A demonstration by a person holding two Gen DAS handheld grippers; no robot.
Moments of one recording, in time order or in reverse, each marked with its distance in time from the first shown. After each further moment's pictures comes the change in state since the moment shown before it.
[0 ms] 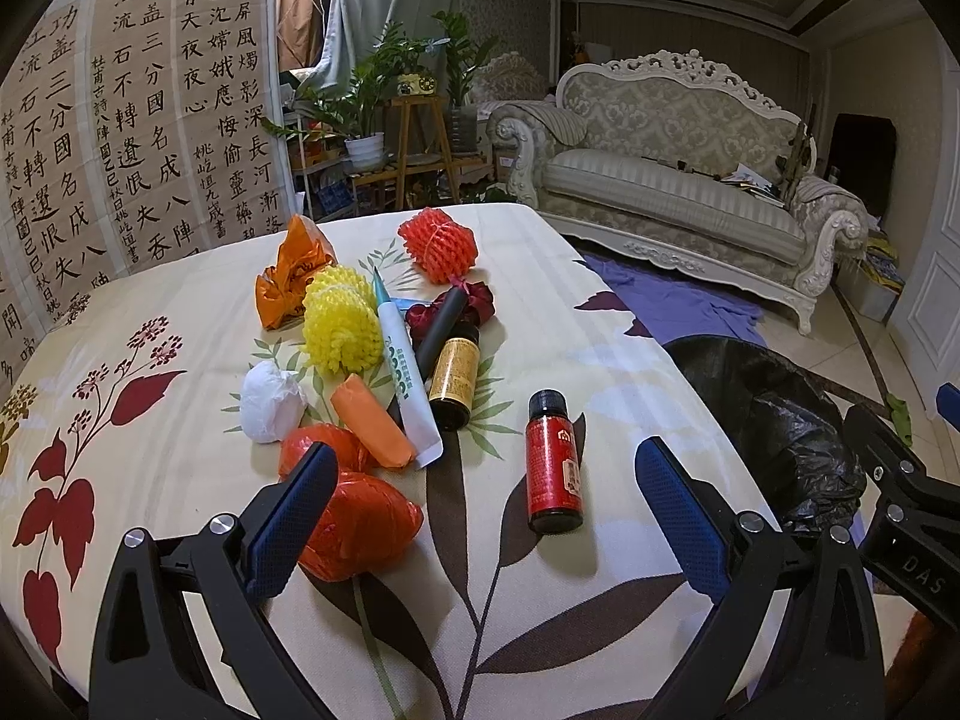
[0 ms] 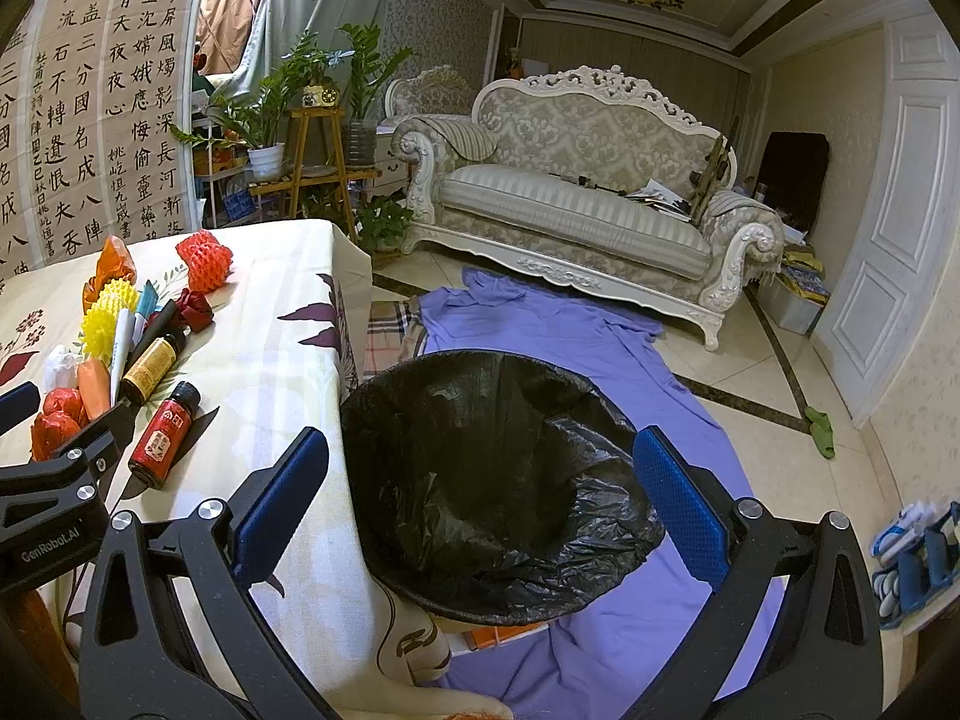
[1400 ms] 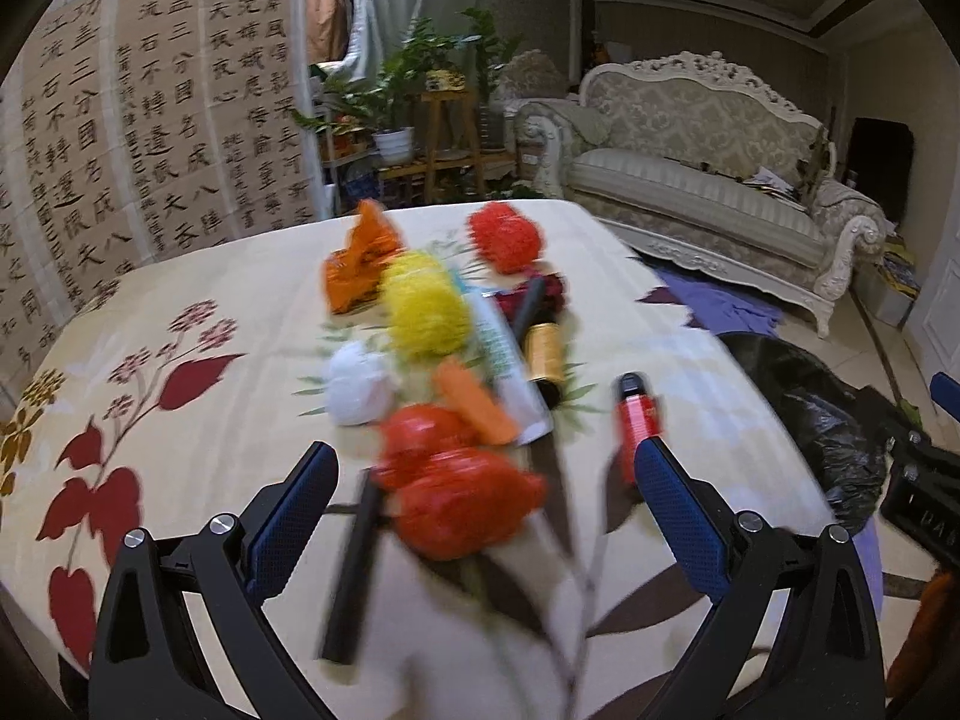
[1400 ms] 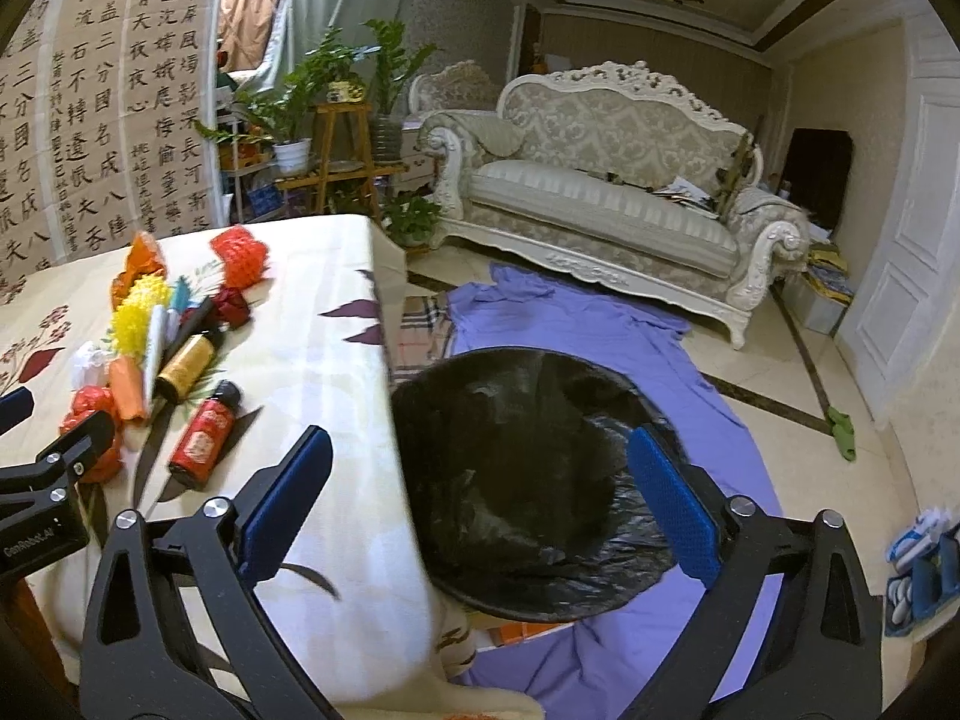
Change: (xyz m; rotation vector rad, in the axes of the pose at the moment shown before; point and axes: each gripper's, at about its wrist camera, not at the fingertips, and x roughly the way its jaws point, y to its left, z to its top) left arm -0.020 0.043 -0.014 -0.032 0.017 0.057; right arm 0.005 0.027 -0.007 -0.024 0.018 0.077
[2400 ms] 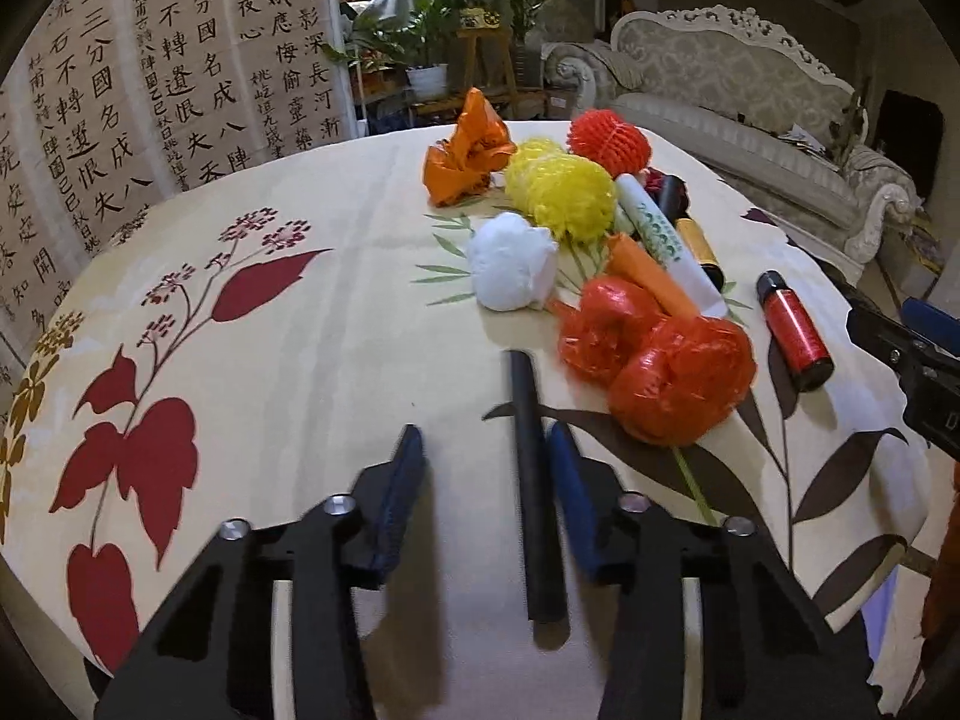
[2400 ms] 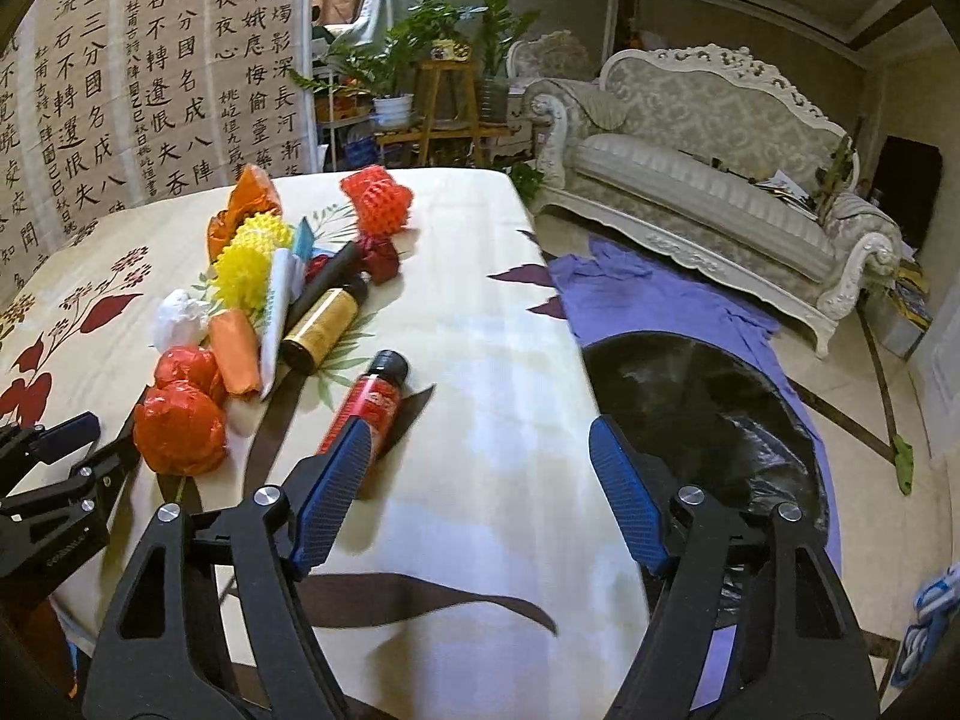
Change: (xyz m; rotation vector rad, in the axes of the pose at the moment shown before) left arm 0.021 0.070 -0.029 -0.003 0.147 0.031; right arm 0.020 0.077 0.008 -0.108 0.096 0.191
